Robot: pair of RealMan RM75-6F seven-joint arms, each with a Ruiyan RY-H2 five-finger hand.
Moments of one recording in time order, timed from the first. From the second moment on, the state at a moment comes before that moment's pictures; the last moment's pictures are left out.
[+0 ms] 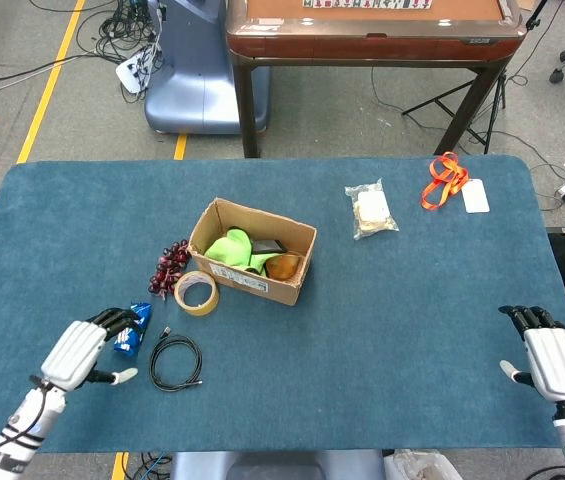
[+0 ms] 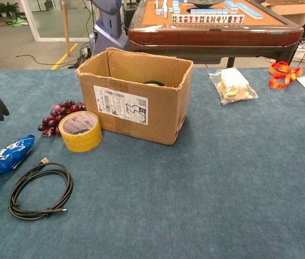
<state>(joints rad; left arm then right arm) -0.32 -1.21 -0.04 -1.66 1.65 1.25 -0.09 0.08 -1.02 0.02 -1.82 -1.41 1.41 -0.32</state>
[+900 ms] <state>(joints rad) -0.56 -1.35 -0.14 -1.64 1.39 0.97 0.21 0.07 -0.99 0.03 -1.85 -1.43 1.44 -0.29</state>
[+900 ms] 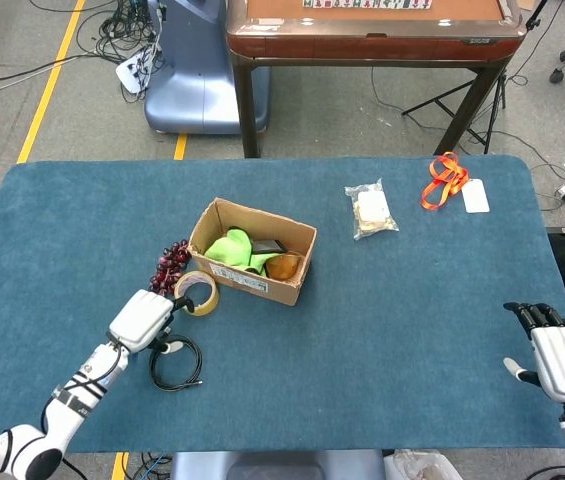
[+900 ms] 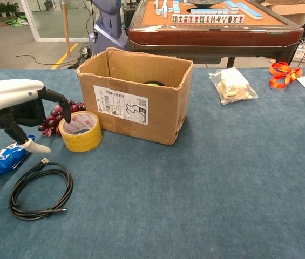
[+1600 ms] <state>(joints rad) -0.65 -1.45 -0.15 -1.51 1.18 0.91 0.31 0.06 -0.96 0.03 -1.86 -1.45 1.46 -0.27</state>
